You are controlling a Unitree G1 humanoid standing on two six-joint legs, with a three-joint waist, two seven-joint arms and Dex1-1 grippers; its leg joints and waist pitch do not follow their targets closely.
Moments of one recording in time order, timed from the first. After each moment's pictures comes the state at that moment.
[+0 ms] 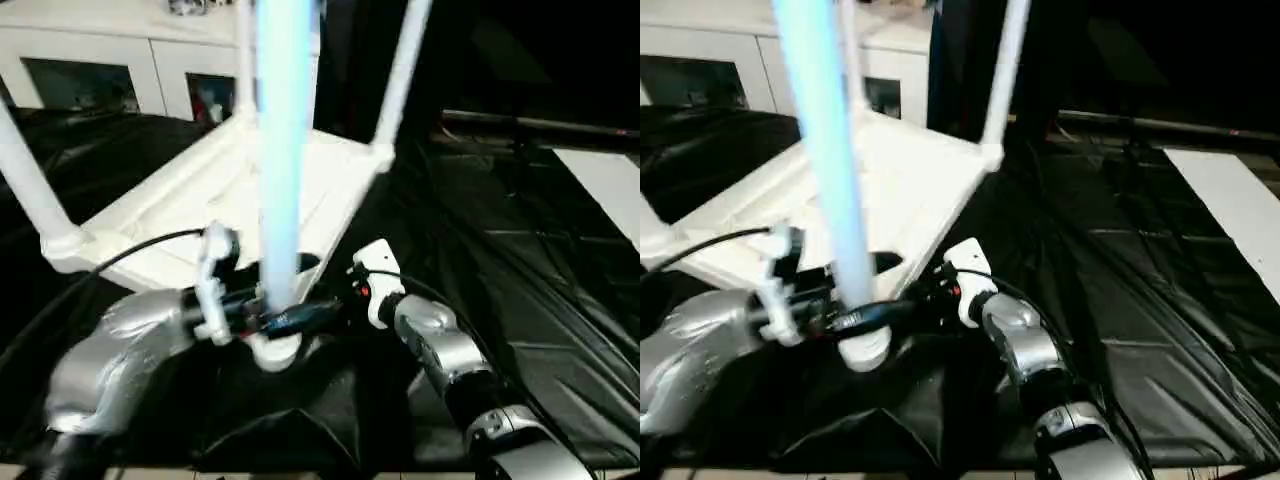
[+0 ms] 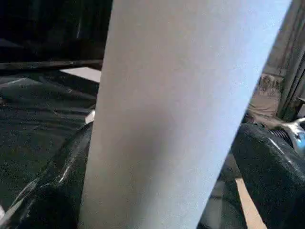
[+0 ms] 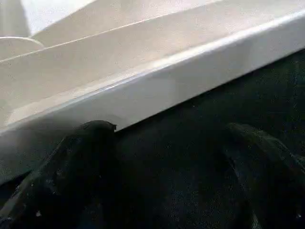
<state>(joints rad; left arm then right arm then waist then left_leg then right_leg) -0.27 0.37 -0.11 -0.10 -0.57 0.45 -1.01 -0.54 -0.02 0.13 0.83 0.05 0.02 0.55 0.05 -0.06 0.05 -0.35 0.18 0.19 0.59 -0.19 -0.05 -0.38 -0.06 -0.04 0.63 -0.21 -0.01</state>
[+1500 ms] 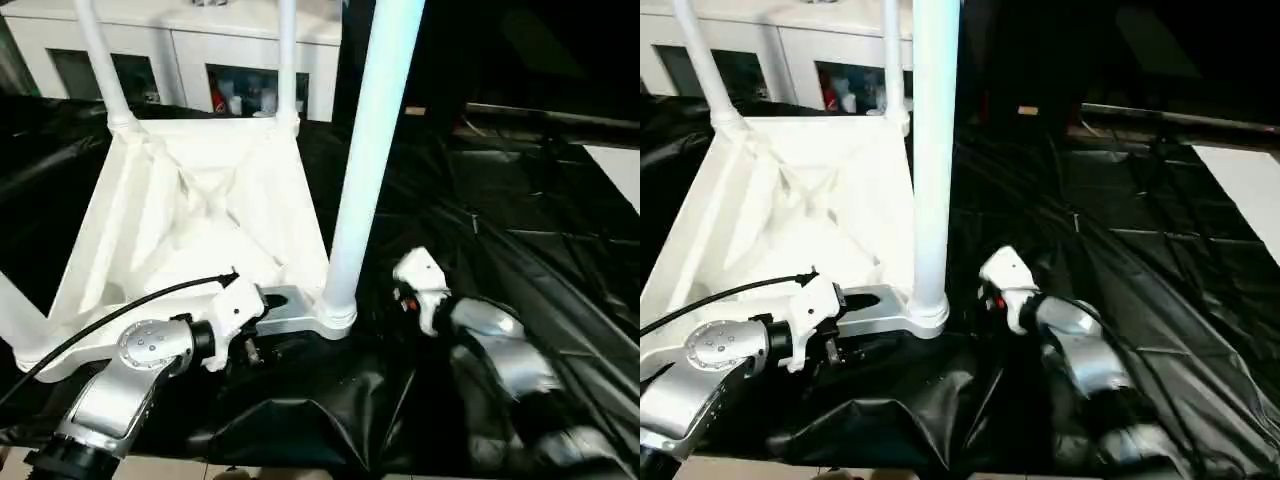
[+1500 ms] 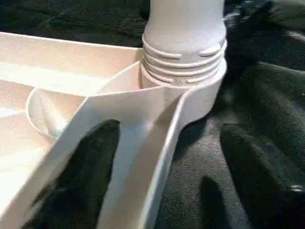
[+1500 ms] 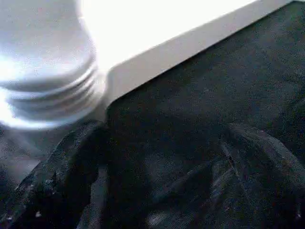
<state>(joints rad) -0.18 0.50 -0.24 0.09 -0.12 0.17 -0.87 -0.37 -0.30 0.18 0.49 0.01 -0.03 0.84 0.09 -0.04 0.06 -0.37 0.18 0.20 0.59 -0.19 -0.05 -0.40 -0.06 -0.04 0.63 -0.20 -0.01</state>
